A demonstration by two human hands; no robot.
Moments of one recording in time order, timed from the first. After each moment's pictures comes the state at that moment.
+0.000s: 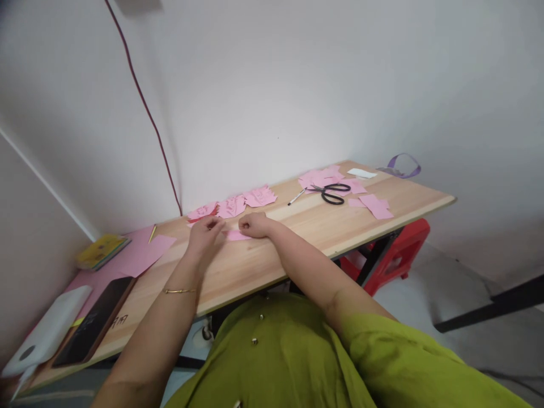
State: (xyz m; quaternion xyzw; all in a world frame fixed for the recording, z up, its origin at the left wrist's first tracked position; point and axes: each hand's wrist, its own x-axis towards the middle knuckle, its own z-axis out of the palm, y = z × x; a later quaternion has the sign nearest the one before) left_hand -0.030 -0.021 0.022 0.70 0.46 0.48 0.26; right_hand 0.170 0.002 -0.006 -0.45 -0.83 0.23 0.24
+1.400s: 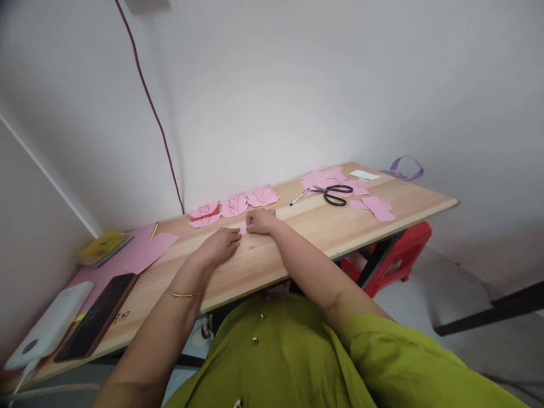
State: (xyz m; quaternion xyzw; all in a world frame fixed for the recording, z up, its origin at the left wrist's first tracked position) left_hand -0.021 -0.033 0.013 0.93 0.38 0.05 0.02; right_hand 0.166 -0.006 0.006 -0.60 -0.75 0.19 0.18
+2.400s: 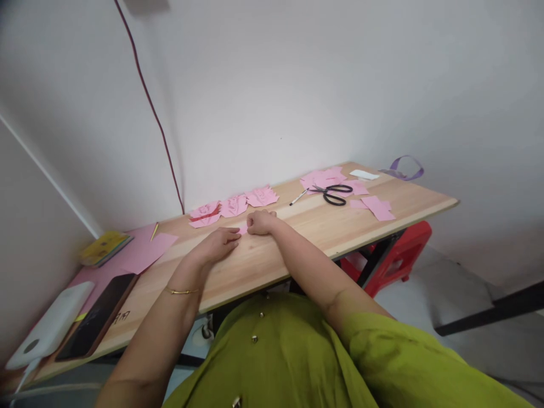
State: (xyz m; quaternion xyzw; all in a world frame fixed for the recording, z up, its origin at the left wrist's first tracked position) left_hand -0.031 -0.023 0.014 0.92 0.37 0.06 0.08; right_hand 0.170 -0.006 0.012 -0.62 -0.75 0.21 0.12
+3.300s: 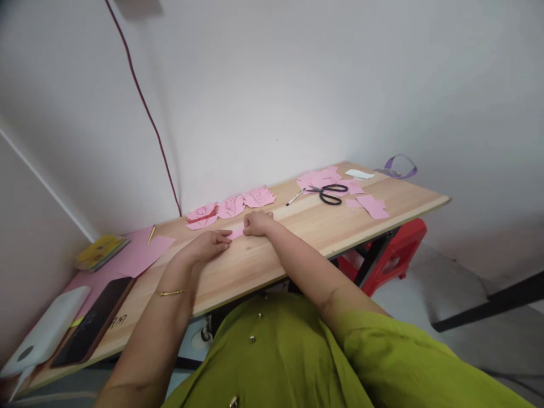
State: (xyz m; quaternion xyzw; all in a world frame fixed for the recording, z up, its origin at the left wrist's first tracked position) left_hand -0.049 -0.013 0.017 0.86 0.44 0.09 0.26; right_hand 0.164 -0.003 0.009 -0.63 -0.74 0.19 0.13
